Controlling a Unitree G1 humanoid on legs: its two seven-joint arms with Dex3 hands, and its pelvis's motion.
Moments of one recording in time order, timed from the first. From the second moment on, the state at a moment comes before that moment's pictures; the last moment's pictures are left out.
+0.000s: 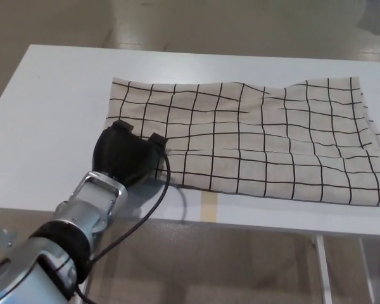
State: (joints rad) left_arm -0.85 0.27 -0.81 1.21 0.98 -0.01 0.49; right_arm 0.23 -0.06 -0.19 0.75 -0.05 -0.56 -0.13
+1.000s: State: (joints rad) left_arm -0.80 0.54 -0.68 1.23 0.89 -0.14 0.52; right_arm 0.24 -0.07 -0.21 0.78 -0.01 -0.58 -0.09
